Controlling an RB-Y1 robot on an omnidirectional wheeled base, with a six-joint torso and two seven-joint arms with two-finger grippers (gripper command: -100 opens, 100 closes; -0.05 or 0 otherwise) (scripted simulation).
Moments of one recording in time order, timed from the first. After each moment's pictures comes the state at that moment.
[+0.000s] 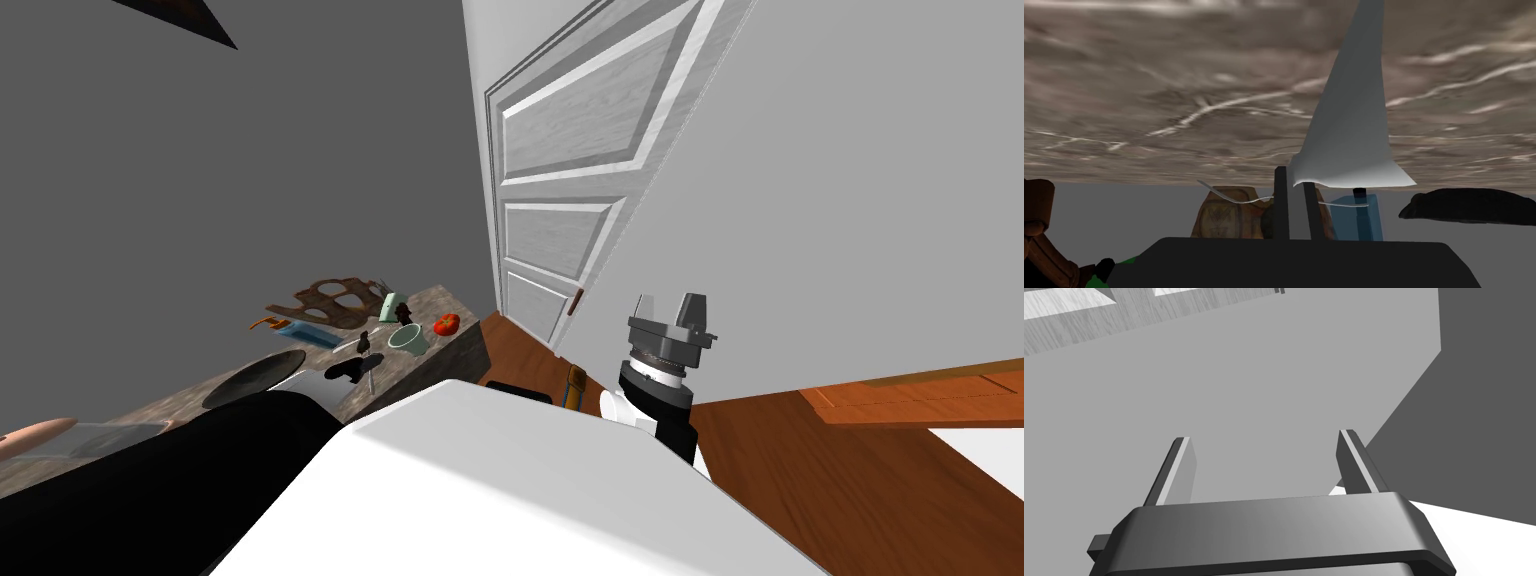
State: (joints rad) left arm 0.78 0.85 0.28 -1.71 0.22 0.65 -0.37; right arm 0.53 0.05 0.03 -2.33 0.06 -0.60 -0.04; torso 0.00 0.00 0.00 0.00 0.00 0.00
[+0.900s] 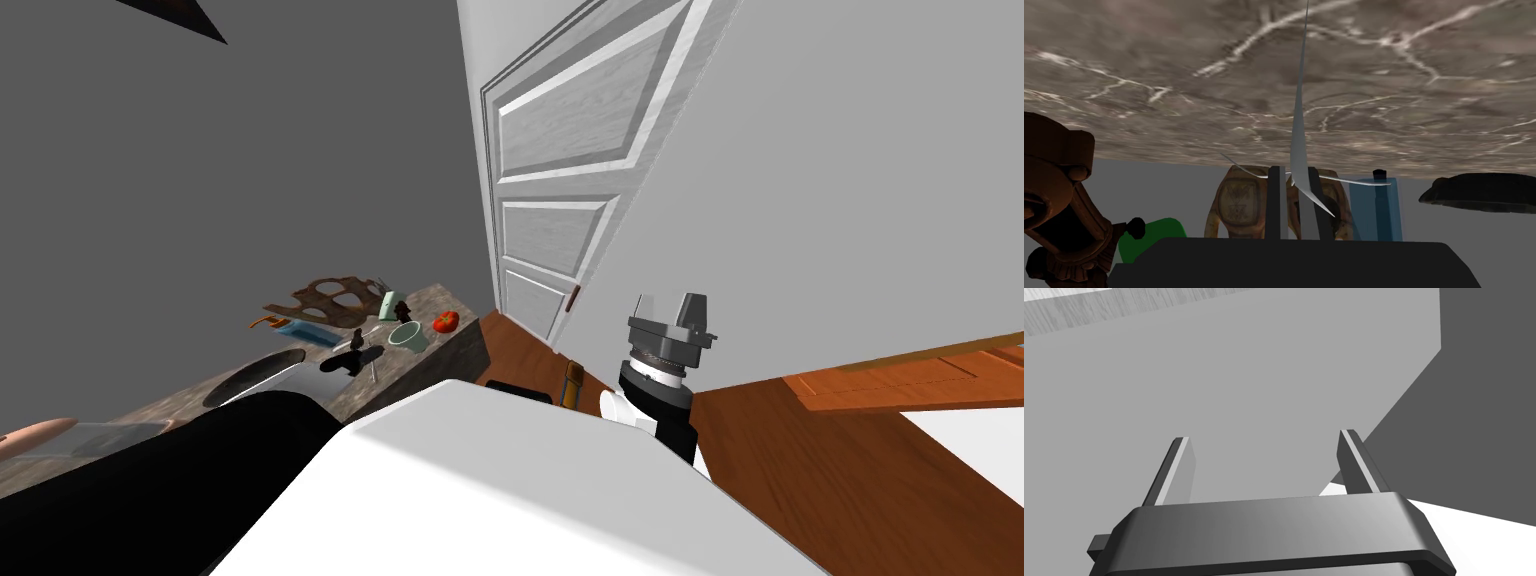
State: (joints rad) left arm 0.79 0.88 0.32 -1.76 0.26 0.65 -0.36; right arm 0.53 0.05 0.03 -2.33 0.06 -0.60 -0.04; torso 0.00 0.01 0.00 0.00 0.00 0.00
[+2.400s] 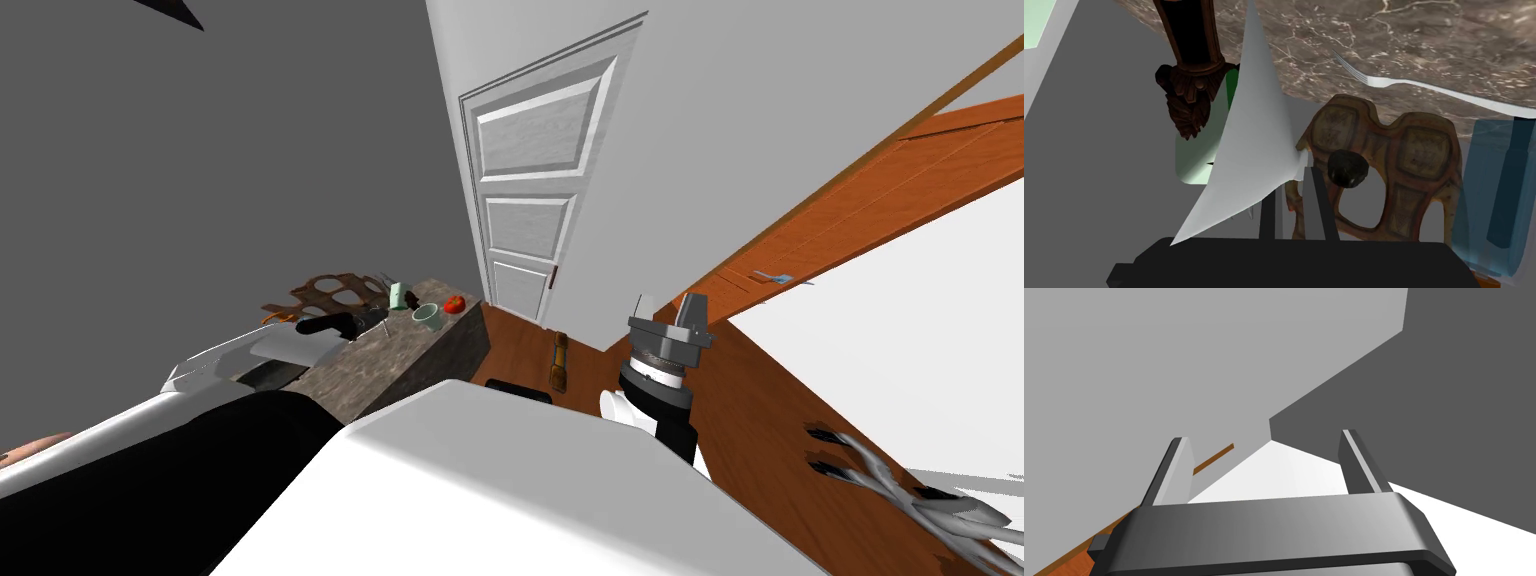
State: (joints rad) left arm 0.78 1.06 0.51 -1.88 0.54 0.60 -0.30; right arm 0.53 0.05 0.02 -2.33 0.06 -0.60 -0.04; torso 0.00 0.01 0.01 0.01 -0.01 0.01
